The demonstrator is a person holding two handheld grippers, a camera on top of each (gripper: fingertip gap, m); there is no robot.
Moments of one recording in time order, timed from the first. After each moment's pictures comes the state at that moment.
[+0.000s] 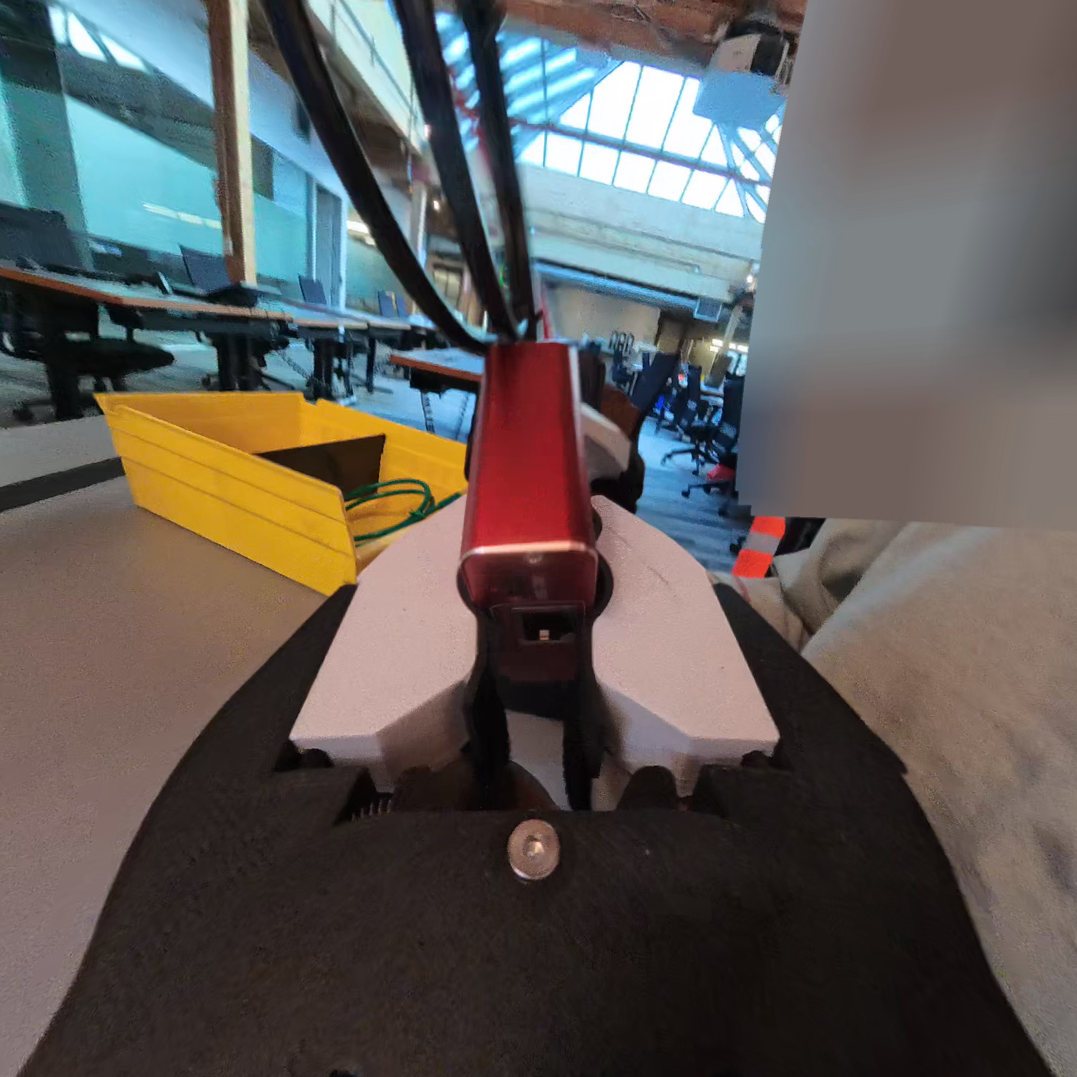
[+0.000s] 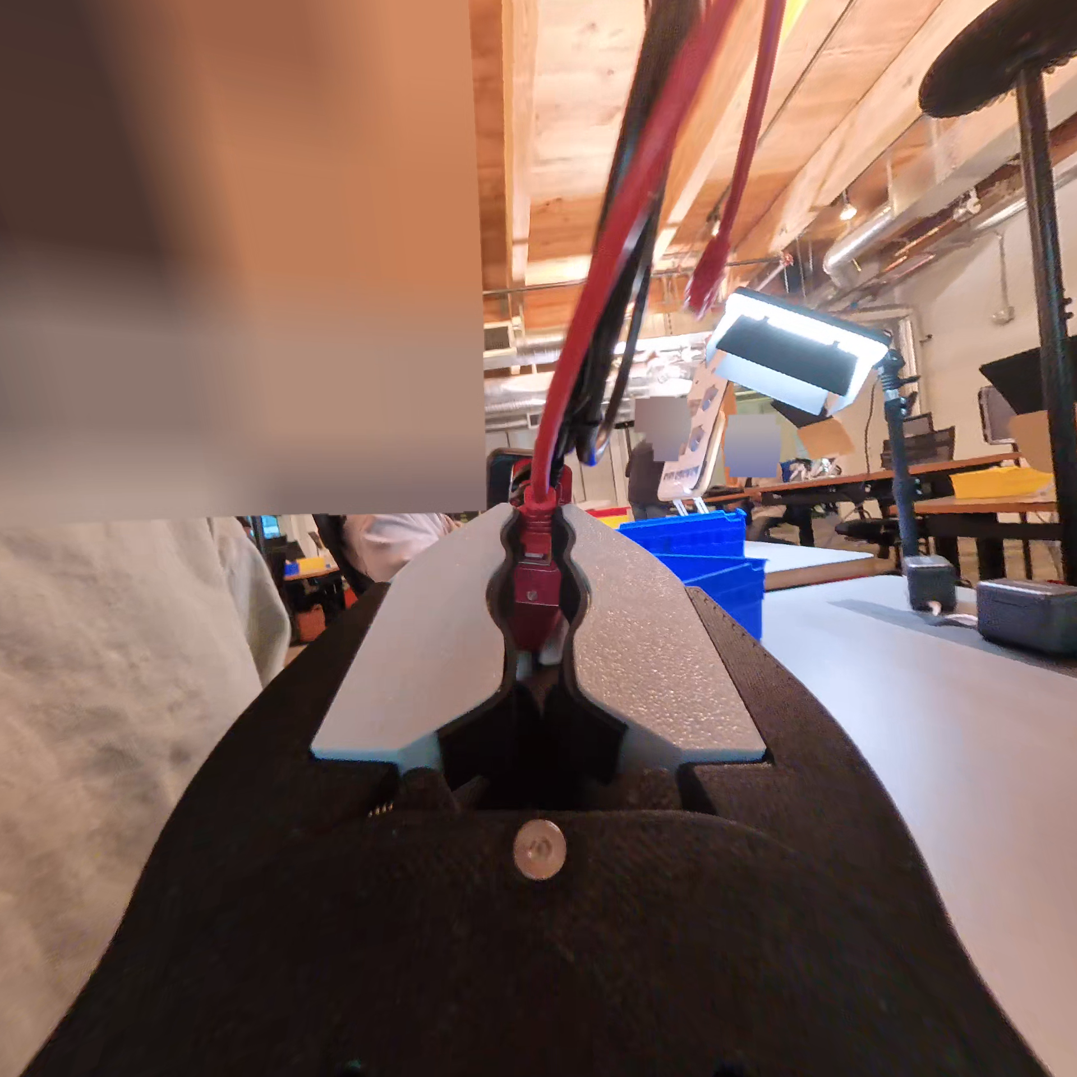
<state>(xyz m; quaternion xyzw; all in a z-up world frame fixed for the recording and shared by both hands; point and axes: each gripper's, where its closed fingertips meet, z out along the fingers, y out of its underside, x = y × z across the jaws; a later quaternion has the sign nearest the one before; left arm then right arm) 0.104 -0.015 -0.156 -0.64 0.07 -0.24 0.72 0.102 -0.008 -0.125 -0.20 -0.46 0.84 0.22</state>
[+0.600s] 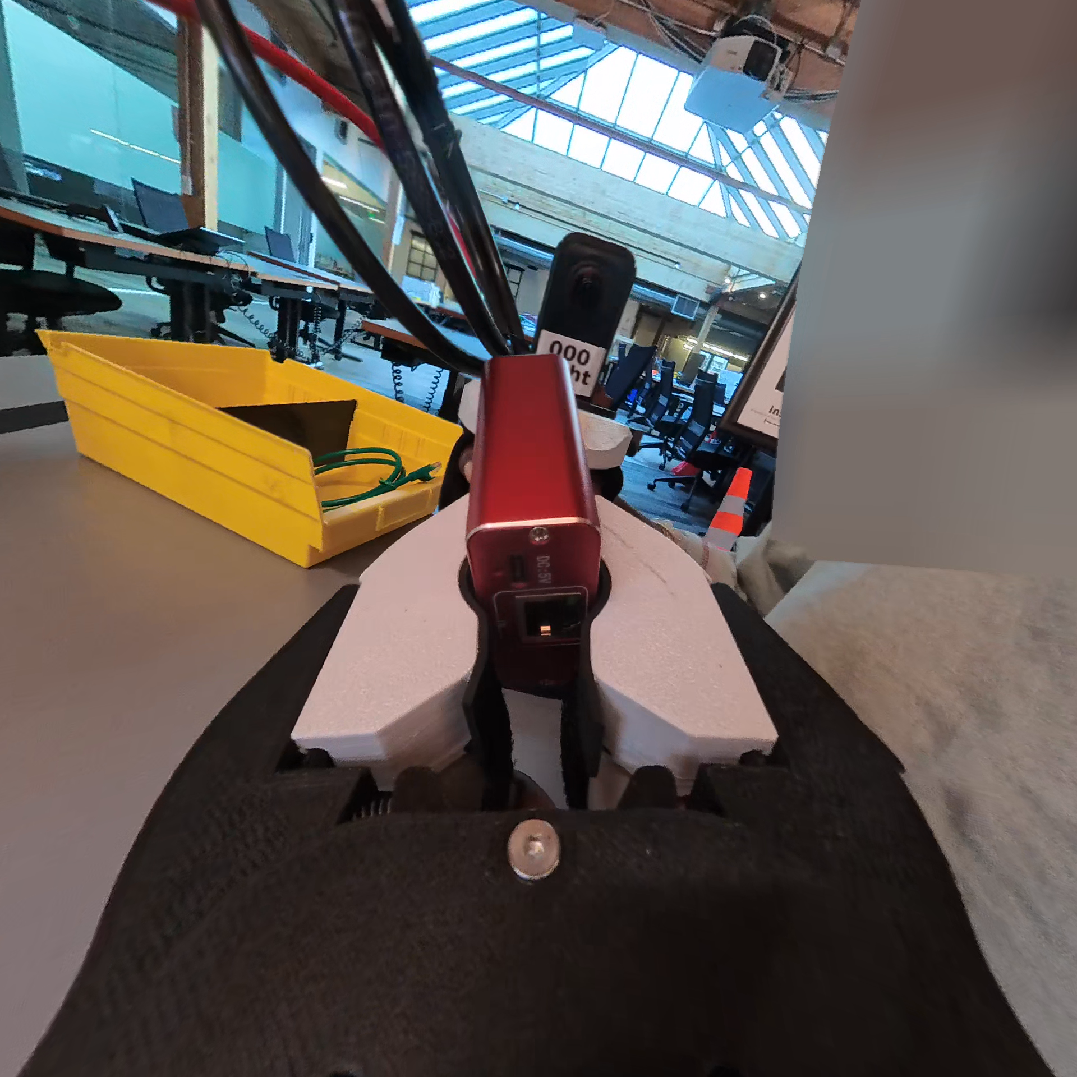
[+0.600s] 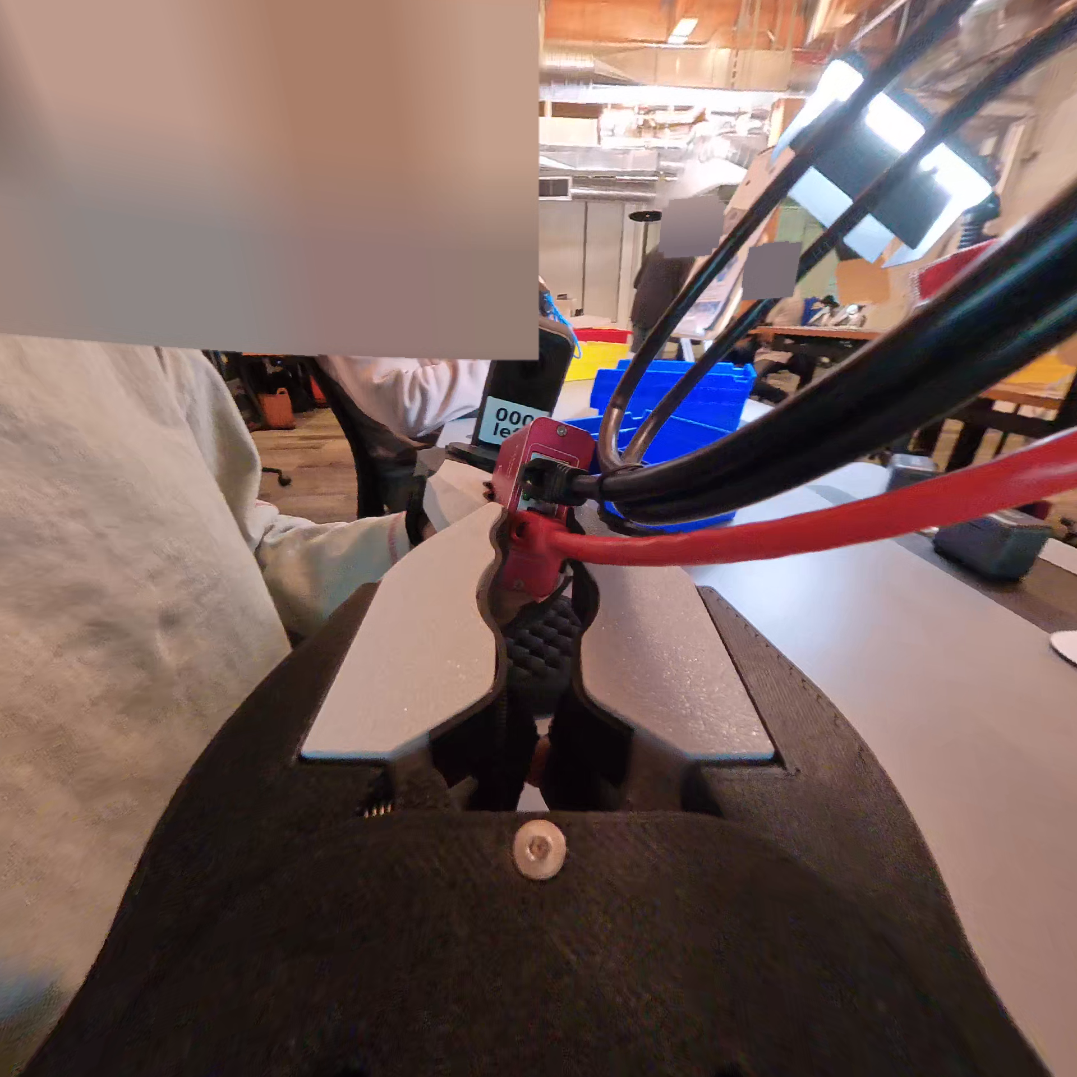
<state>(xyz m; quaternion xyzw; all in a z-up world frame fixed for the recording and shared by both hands) 0.107 -0.026 -0.162 -0.65 0.06 -0.29 0.70 0.099 -0.025 -0.143 -0.20 -0.63 0.71 0.22</state>
